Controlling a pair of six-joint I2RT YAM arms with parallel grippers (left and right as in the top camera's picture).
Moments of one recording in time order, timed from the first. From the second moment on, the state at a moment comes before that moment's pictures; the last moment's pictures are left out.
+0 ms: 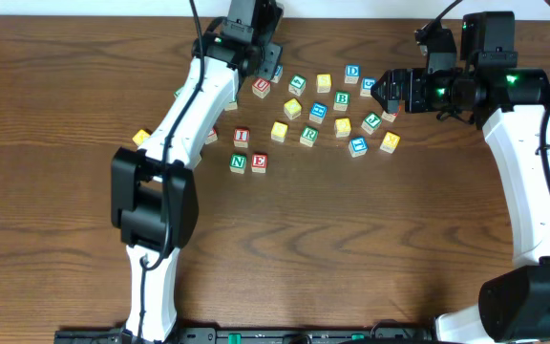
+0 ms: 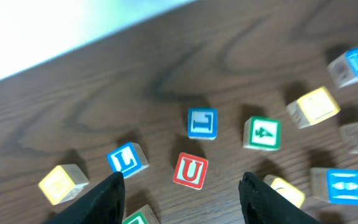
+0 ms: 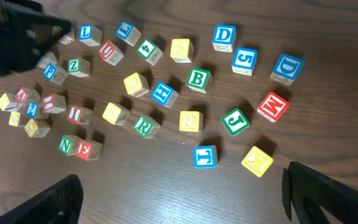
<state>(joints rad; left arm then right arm) -0.34 2.21 1.99 -0.66 -0.03 0.09 0.03 1.67 1.62 -0.93 -0.39 0.01</state>
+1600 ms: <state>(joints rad) -0.32 2.42 1.99 -0.59 -0.04 0.23 0.03 1.67 1.62 -0.93 -0.39 0.01</state>
